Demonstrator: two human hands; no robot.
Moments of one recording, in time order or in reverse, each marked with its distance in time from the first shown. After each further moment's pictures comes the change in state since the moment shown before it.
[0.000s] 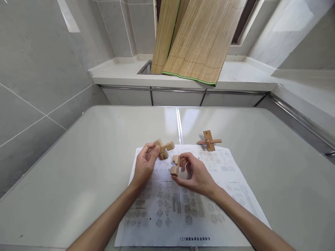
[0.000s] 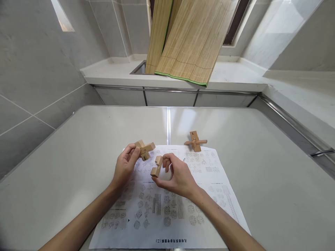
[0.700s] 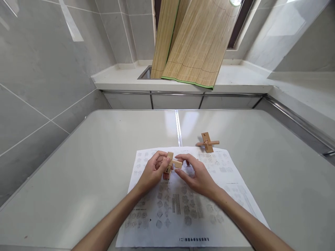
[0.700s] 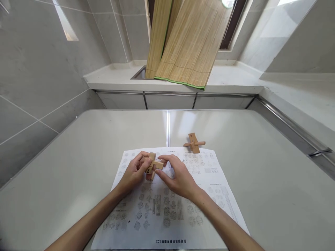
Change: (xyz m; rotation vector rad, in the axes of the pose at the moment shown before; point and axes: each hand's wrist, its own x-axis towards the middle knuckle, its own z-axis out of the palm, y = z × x) left_hand -0.009 0.003 0.008 -0.010 -0.307 -0.191; right_hand 0.000 0.001 -0.004 -0.002 0.071 -0.196
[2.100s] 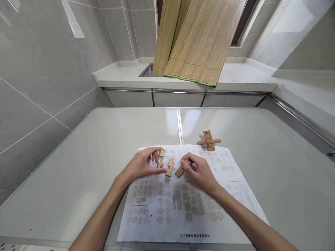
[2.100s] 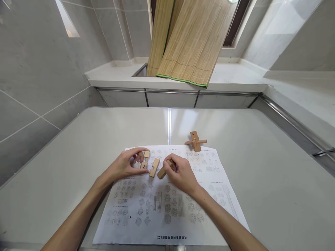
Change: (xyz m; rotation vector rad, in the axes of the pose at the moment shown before) left_hand 0.011 0.009 -0.065 0.818 -0.131 0.193; right_hand 0.002 -0.001 0.000 0.056 0.020 0.201
